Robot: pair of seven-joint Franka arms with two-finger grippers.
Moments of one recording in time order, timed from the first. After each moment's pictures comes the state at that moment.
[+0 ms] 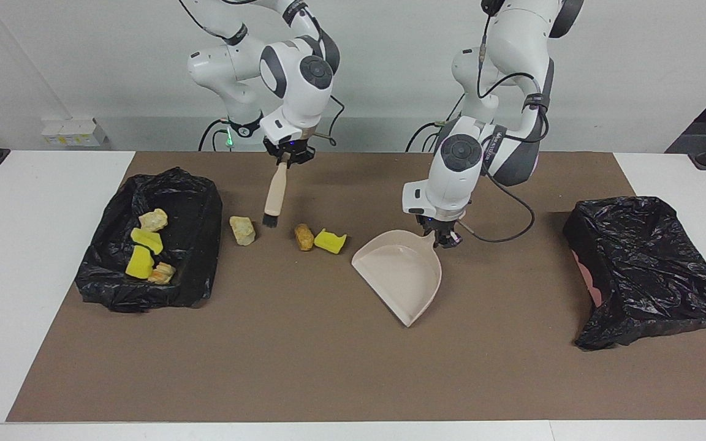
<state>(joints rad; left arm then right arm) -0.10 0.33 -0.42 -1.78 0.14 1.95 0.48 0.32 -0.21 0.20 -2.33 -0.20 1.77 0.70</state>
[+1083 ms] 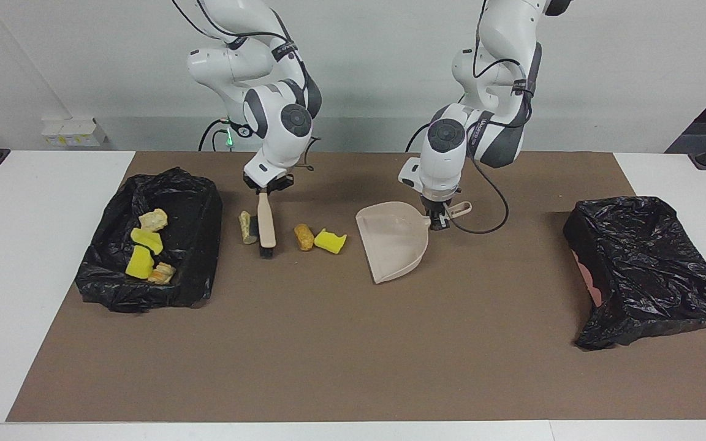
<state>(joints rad) -0.11 0.17 -0.44 -2.05 0.14 2.06 0.78 0.26 -0.06 0.22 -2.36 -0.21 1.95 0.44</state>
